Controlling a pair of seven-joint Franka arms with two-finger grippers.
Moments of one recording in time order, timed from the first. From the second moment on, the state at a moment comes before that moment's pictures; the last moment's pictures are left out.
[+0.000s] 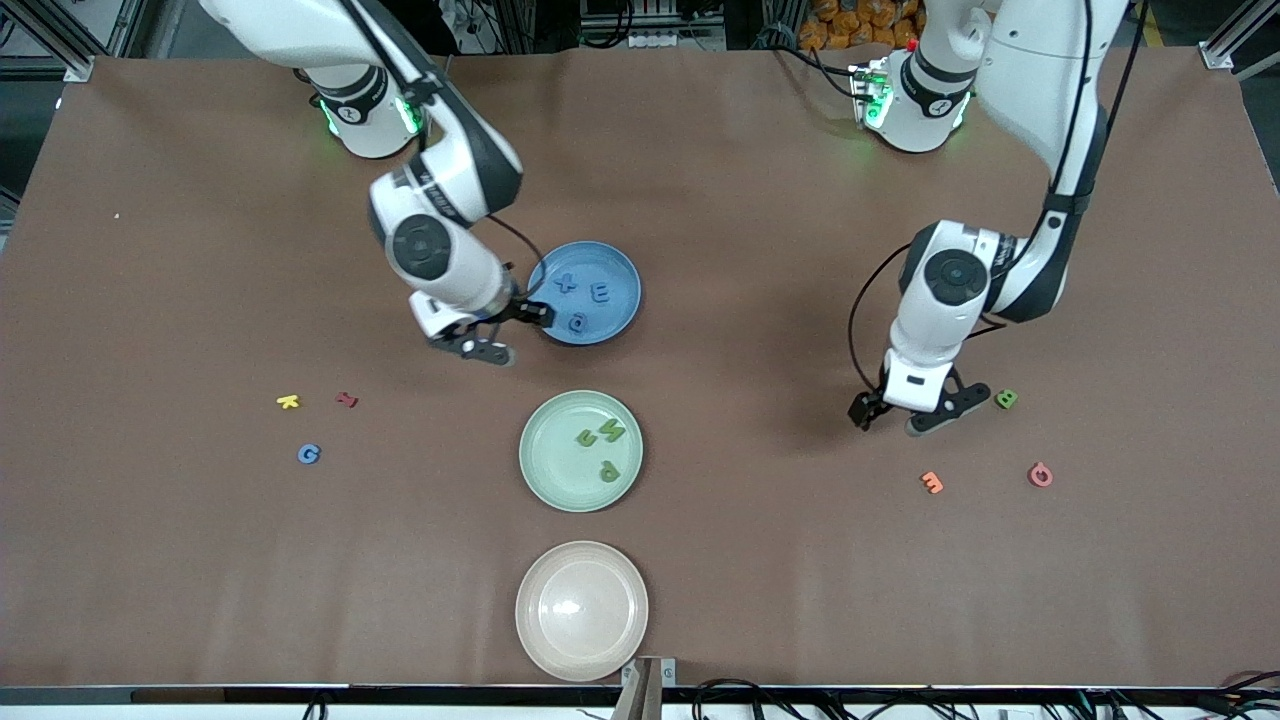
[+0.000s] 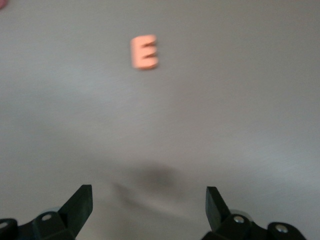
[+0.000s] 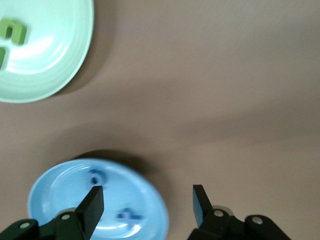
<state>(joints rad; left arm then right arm) -0.40 0.43 0.15 -2.19 0.18 2.79 -0.85 0.27 0.32 0.26 -2.05 0.12 2.24 0.68</state>
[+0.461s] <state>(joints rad) -0.14 0.36 0.12 -2.30 0.17 2.79 -0.63 0.16 0.30 0.08 -2.06 0.09 2.24 0.21</state>
